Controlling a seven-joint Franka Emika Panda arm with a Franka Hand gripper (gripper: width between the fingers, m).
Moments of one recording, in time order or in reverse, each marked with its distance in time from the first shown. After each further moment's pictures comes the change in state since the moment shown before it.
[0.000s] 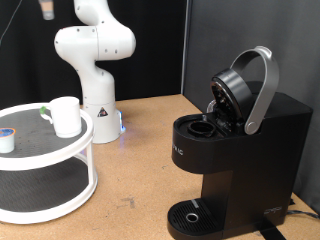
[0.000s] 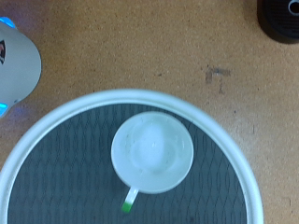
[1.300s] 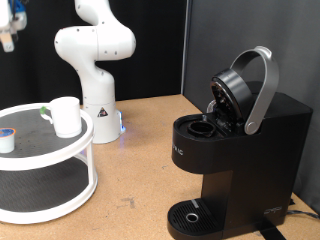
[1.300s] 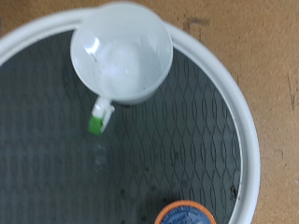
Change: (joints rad) arm -0.017 0.101 -0.197 -0.069 -0.064 0.235 -0.087
